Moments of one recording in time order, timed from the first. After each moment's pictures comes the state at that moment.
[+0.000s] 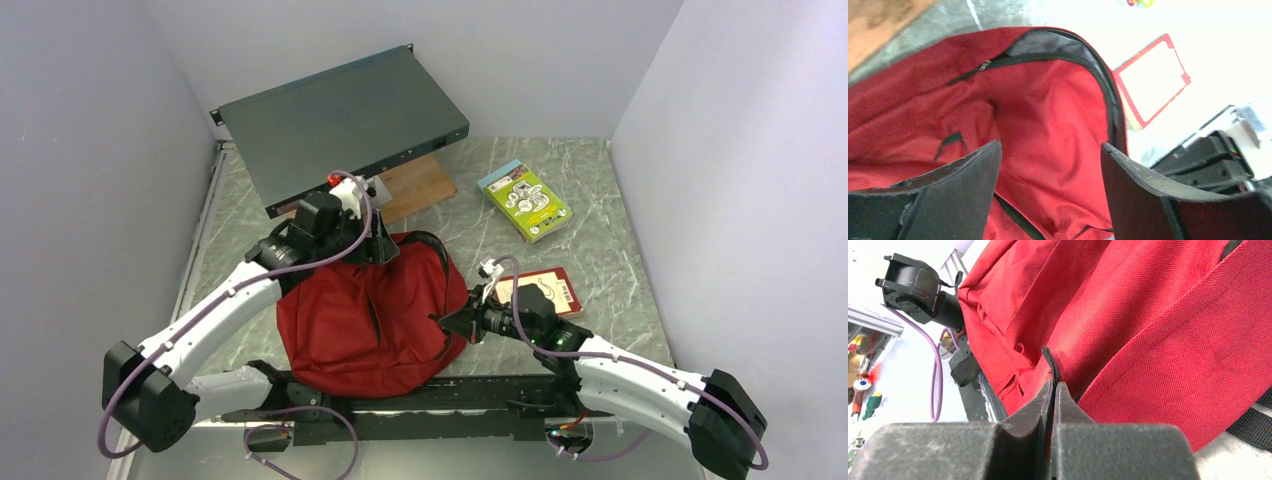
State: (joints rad) left arm -0.56 1.17 0.97 -0.40 0.16 -0.49; right arm 0.85 0.76 0.22 0.27 -0.29 0.53
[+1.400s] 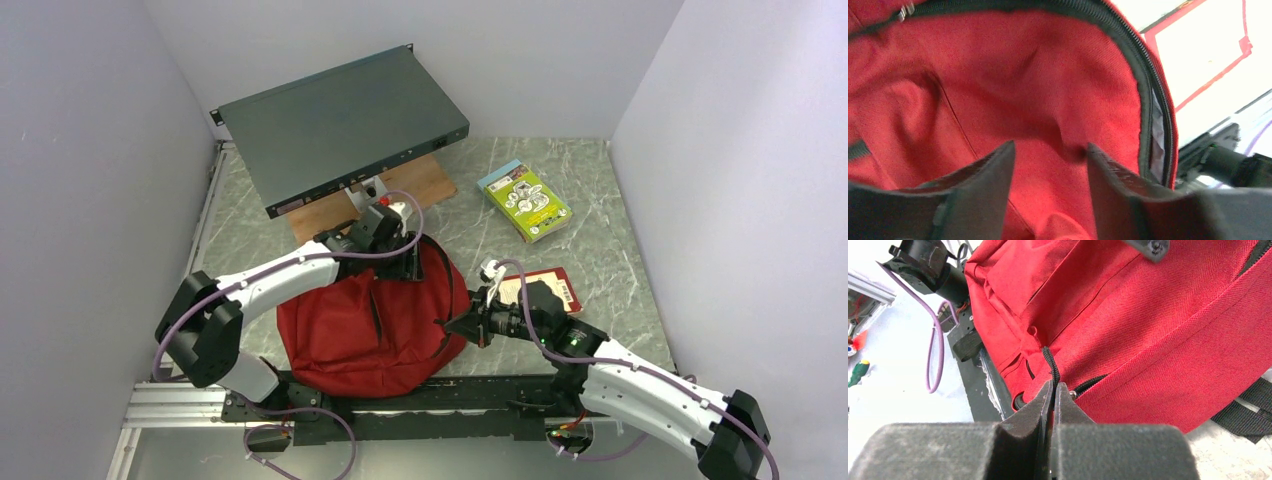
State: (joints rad) left arm -0.75 1.51 1.06 -0.39 0.11 -0.62; right arm 0.85 0.64 0.31 0.01 -0.34 0.40
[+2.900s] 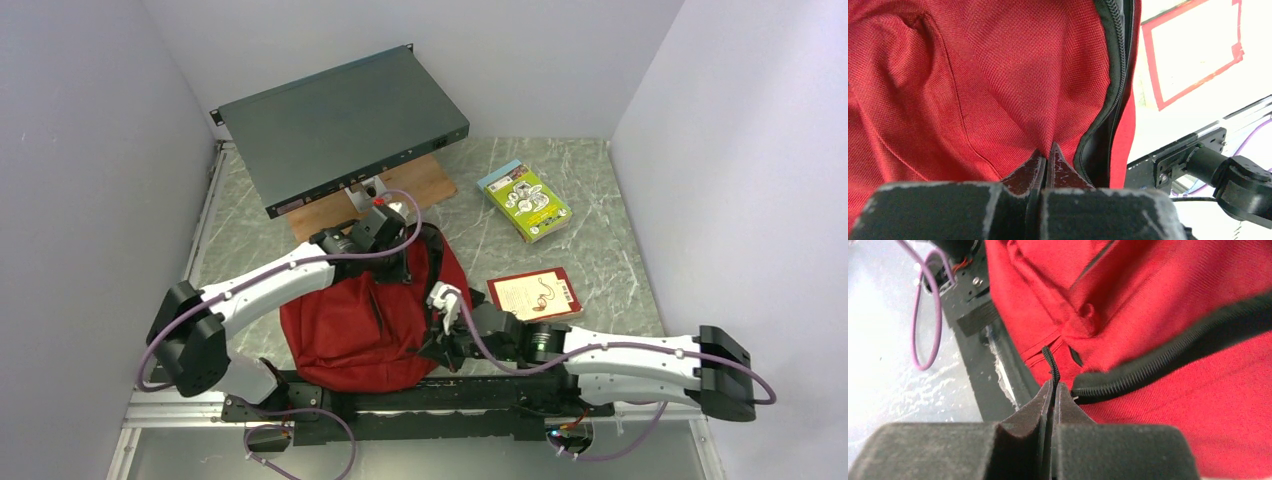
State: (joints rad) left arm -0.80 1.46 1.10 -0.55 0.03 -0.76; right arm 1.26 0.96 0.46 0.04 -0.07 0.36
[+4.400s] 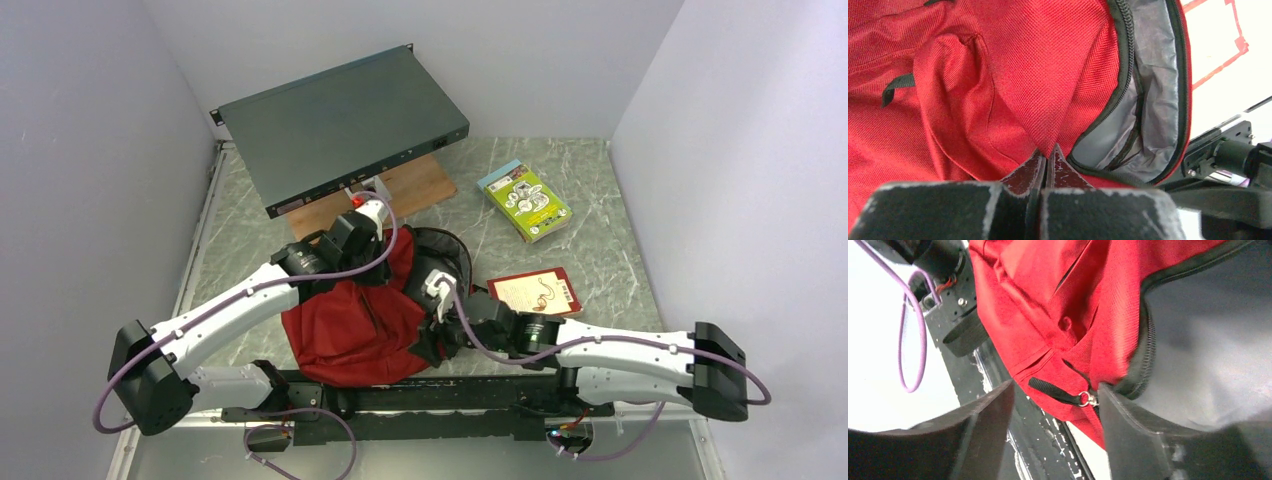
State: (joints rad) left arm -0.78 1.20 1.00 -0.56 -0.05 -0.61; right arm 1.24 1.02 0.53 0.02 0.01 0.35
